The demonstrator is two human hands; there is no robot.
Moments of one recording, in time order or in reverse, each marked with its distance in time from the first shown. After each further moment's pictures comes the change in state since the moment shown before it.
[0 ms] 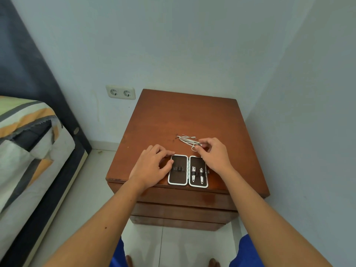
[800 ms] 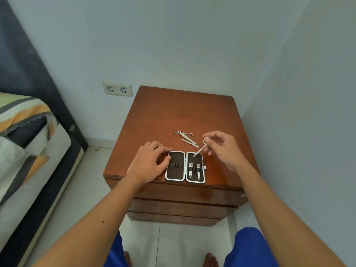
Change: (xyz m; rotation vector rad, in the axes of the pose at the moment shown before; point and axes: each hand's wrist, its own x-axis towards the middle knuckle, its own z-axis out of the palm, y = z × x) left_hand 0.006 -0.009 -0.009 0.019 -0.004 -0.006; right_hand 0.005 -0.001 -0.035 0.461 -0.145 0.031
